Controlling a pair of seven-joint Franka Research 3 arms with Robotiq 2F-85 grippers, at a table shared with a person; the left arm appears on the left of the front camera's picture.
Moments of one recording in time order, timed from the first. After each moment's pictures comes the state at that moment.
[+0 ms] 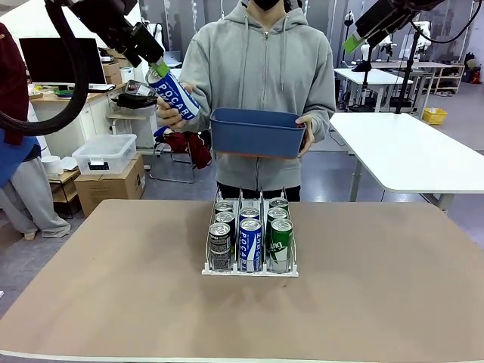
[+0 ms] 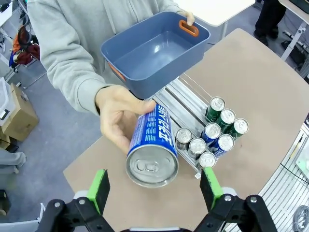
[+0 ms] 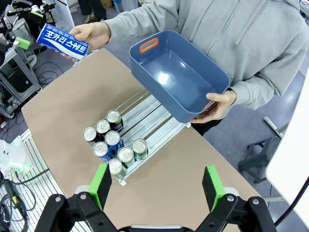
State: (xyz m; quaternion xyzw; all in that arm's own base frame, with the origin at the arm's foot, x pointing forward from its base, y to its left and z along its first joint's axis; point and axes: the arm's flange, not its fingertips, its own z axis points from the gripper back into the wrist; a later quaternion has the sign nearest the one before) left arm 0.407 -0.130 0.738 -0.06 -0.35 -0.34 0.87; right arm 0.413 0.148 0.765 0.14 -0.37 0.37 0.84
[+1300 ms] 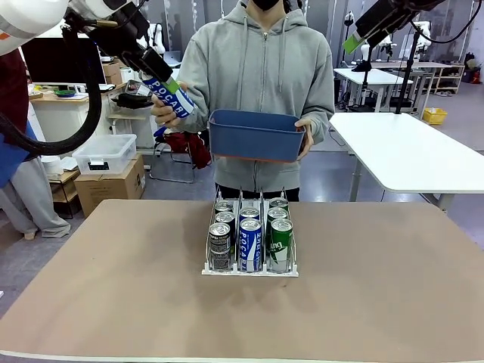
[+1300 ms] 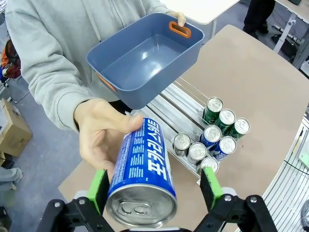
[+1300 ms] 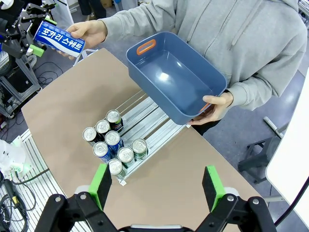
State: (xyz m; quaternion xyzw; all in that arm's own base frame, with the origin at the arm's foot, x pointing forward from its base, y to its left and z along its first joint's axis) left arm 0.430 -0.135 0.703 -0.08 -0.35 -0.38 0.85; right arm 0.413 0.148 0.765 0.14 -0.37 0.37 0.84
